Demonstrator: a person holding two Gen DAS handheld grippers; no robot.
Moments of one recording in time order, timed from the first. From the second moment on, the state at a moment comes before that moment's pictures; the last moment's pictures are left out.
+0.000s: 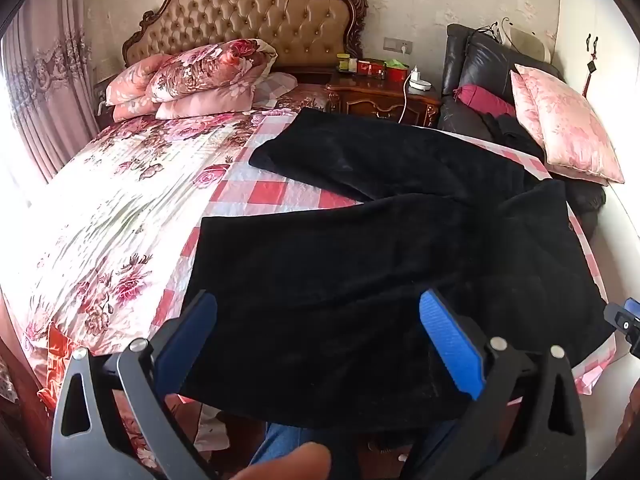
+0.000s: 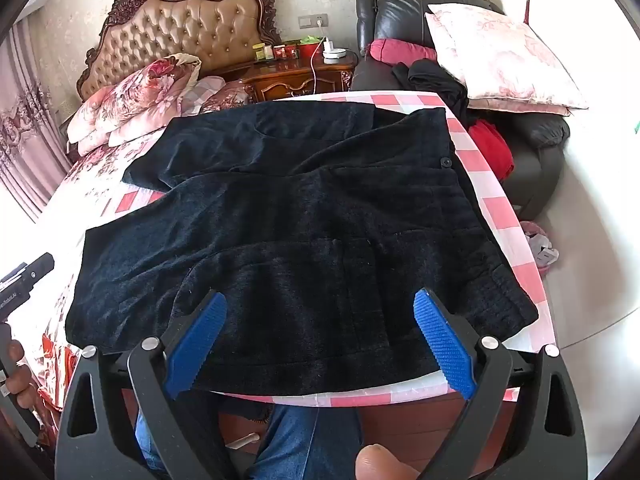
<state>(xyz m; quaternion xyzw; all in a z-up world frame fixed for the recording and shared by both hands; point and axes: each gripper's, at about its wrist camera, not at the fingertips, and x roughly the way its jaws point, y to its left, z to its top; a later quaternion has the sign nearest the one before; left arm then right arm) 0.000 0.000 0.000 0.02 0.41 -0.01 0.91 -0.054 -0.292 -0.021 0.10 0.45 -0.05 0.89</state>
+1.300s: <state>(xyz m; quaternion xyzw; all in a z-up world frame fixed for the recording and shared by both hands) 0.002 -0.011 -0.007 0.01 0.42 -0.01 0.91 -0.054 -0.291 -0.023 0.10 0.44 -0.05 0.89</state>
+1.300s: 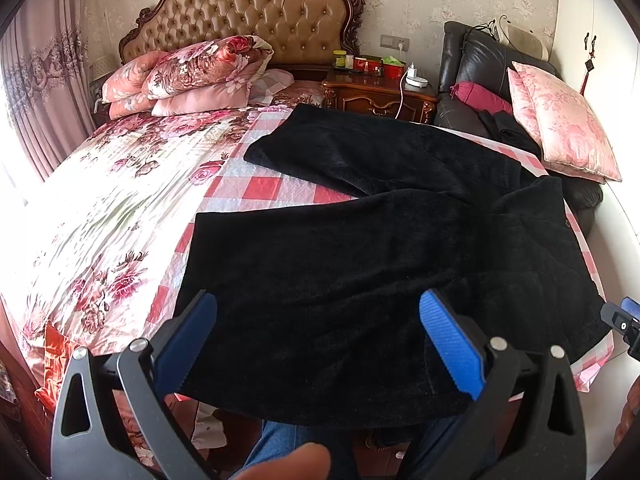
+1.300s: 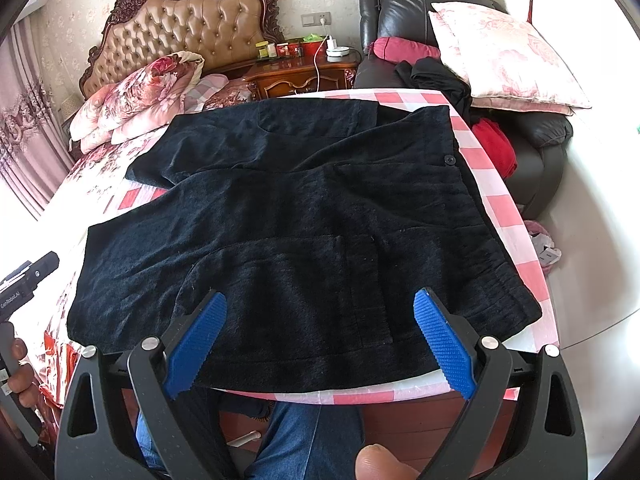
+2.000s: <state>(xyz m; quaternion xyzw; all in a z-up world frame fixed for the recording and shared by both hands) 0.001 -0.009 -0.009 0.01 0.42 -0.01 0.91 -0.055 -0.290 -0.023 0.10 0.44 -0.05 0.89</state>
